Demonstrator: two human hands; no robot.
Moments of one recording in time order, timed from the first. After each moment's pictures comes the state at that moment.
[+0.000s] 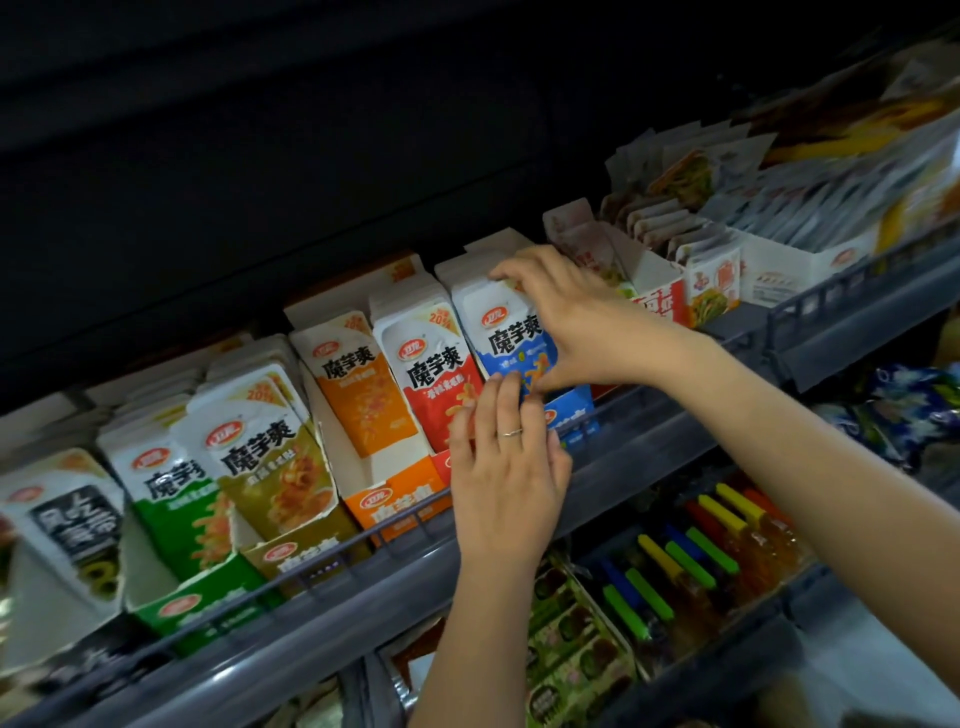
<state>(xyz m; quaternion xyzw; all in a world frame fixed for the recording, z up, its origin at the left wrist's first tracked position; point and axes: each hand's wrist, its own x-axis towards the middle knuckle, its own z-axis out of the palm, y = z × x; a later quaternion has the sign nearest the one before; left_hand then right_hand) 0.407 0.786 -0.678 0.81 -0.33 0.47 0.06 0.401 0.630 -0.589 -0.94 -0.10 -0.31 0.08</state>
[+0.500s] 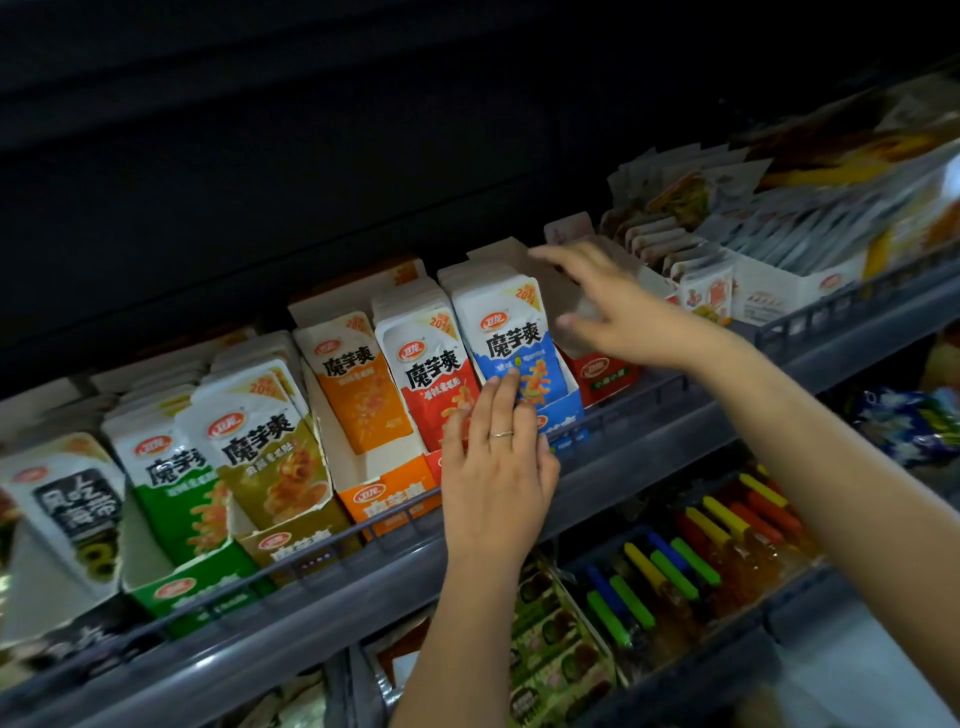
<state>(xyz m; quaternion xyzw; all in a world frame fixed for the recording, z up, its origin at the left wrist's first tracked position) 0.404 0.786 -0.674 0.83 -0.33 0.45 0.05 0.389 0.600 -0.577 -0.93 -0.07 -0.28 0.25</state>
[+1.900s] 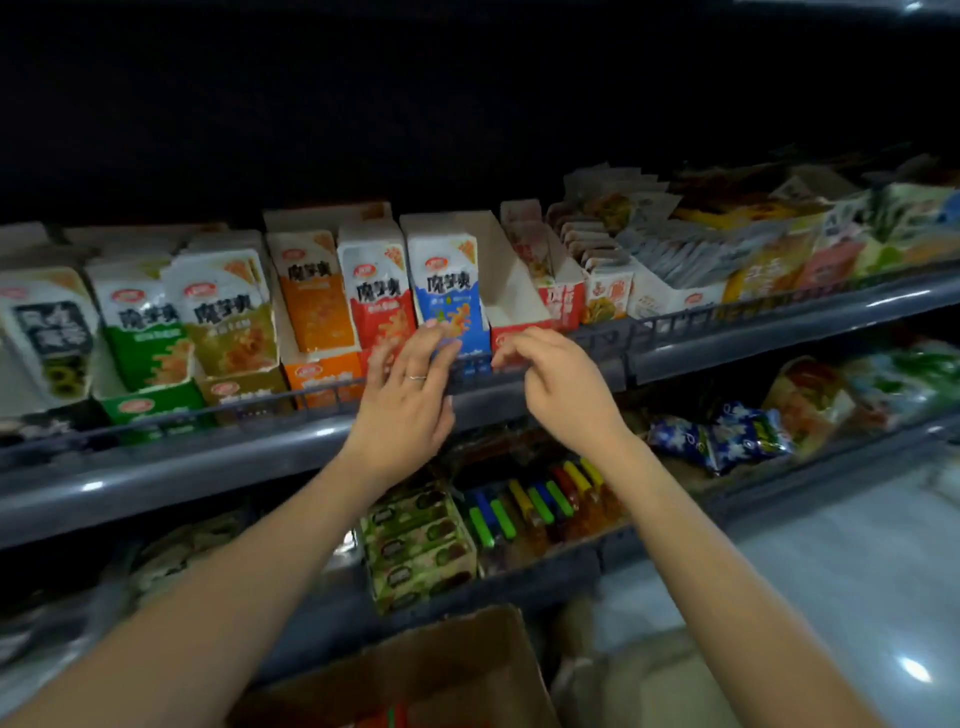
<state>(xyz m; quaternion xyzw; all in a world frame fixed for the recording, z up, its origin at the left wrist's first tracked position) 0.356 0.815 -0.662 0.82 -0.41 0.39 0.04 0.275 0.636 -0.633 -0.91 -0.10 -0.34 0.23</state>
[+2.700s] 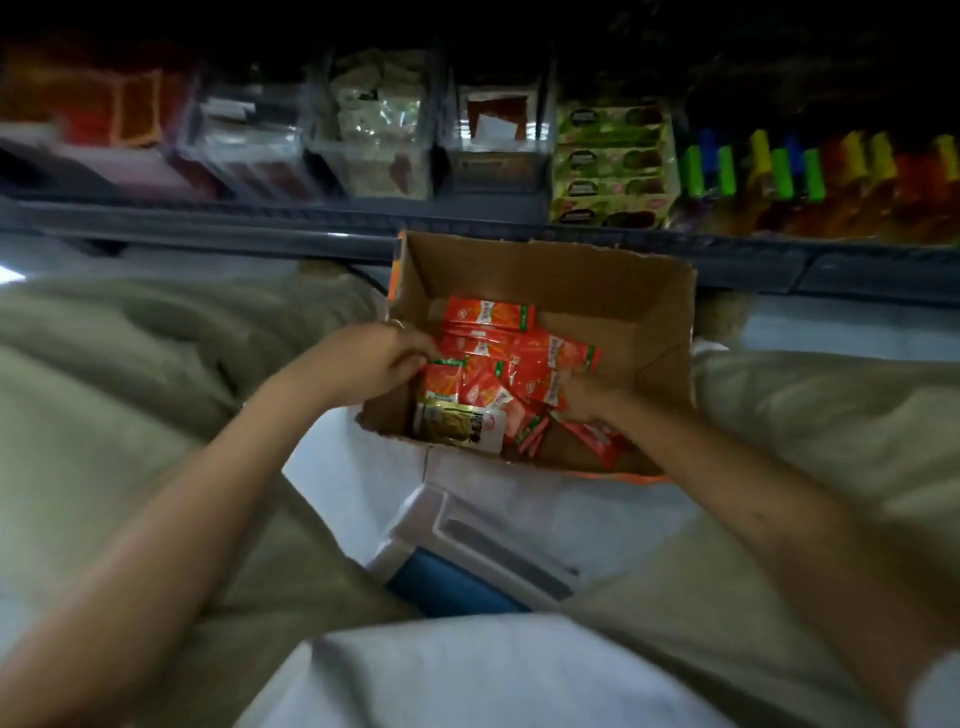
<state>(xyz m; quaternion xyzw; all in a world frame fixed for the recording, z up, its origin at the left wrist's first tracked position) 0.155 1.062 -0.841 0.94 -0.23 -0.24 0.11 0.155 0.788 -1.001 -0.90 -0.08 0.42 0.06</state>
